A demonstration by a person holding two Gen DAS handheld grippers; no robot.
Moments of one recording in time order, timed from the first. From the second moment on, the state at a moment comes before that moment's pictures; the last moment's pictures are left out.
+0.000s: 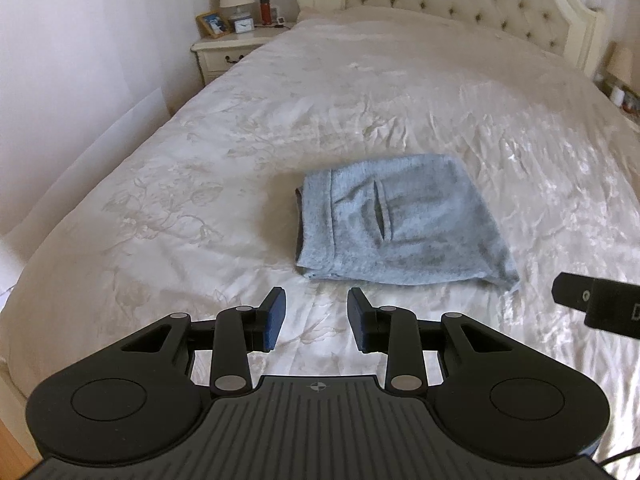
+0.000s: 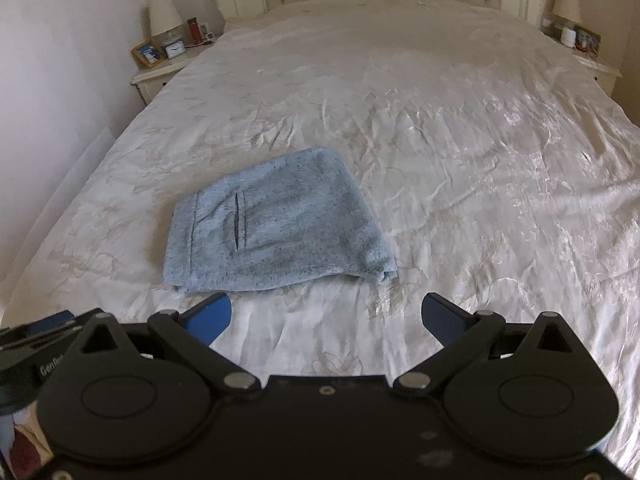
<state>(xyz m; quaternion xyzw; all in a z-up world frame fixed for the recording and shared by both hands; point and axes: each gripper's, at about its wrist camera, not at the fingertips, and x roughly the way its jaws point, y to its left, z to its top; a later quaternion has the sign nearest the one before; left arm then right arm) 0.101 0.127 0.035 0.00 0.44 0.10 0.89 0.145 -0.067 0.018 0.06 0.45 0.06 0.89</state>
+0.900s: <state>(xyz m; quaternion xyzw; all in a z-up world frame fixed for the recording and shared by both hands) 0.117 0.105 0.036 -0.01 0.45 0.09 0.89 0.176 -0.082 0.014 0.07 0.46 0.07 0.88</state>
